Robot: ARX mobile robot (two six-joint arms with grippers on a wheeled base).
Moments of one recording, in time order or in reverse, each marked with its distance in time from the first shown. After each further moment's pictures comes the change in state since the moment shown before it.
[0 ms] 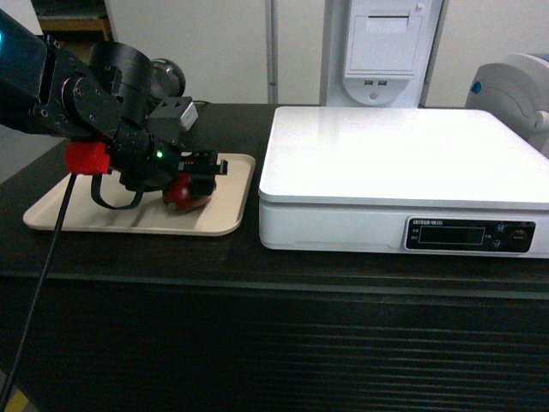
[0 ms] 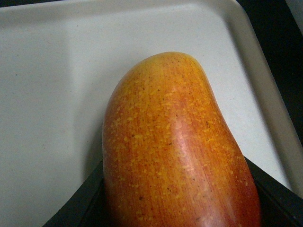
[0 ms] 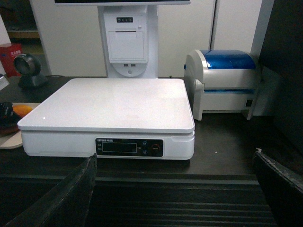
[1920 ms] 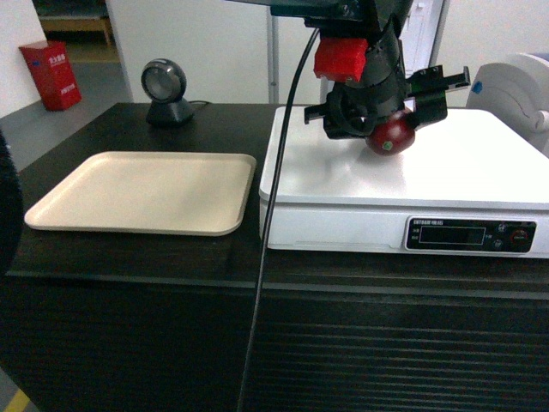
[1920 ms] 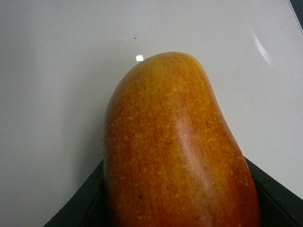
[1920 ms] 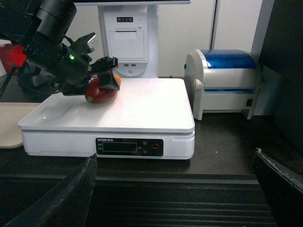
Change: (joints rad) left arm -0.439 0.304 0.932 -0.566 -0.128 -0.430; right arm 0.000 0.000 0.000 0.000 0.000 0.000
